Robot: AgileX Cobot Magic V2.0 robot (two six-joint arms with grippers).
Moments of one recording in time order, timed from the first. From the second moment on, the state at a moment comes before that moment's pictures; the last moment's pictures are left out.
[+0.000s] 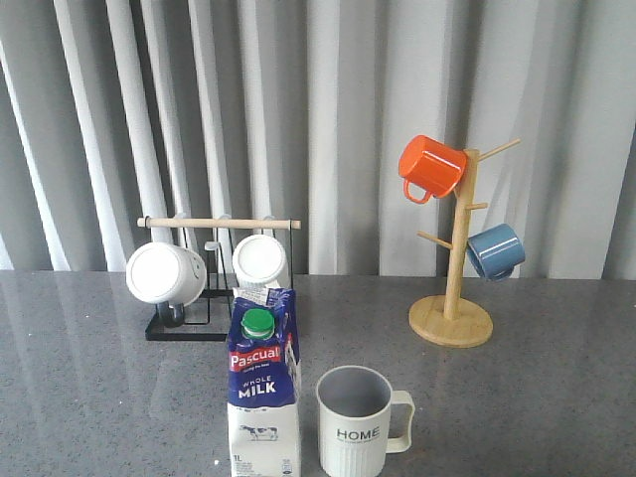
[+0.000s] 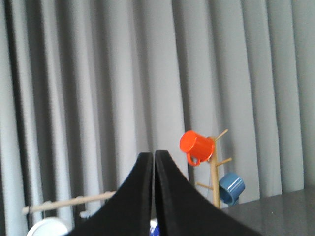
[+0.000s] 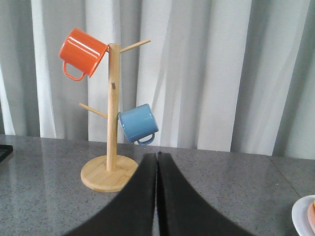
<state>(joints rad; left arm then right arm) -0.69 0.65 -0.52 -0.57 -0.49 0.62 -0.08 0.82 -0.55 -0.18 -0.19 0.09</state>
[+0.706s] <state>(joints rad) -0.20 0.14 -0.11 0.00 0.00 -0.10 -0.08 0.82 -0.55 -0.18 -0.19 0.09</state>
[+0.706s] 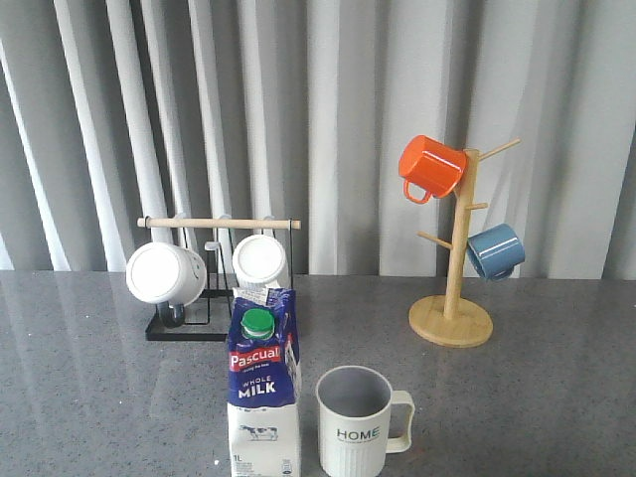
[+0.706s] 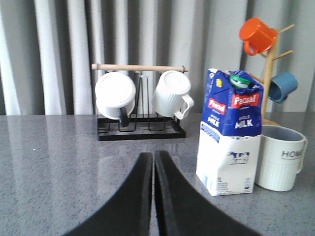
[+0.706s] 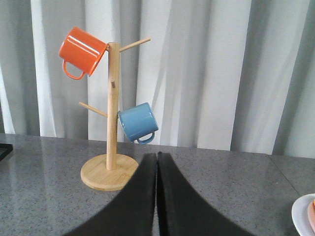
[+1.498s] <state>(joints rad) 0.03 -0.01 0.02 0.11 0.07 -0.12 -0.08 0.82 -0.55 -0.18 -0.19 0.09</state>
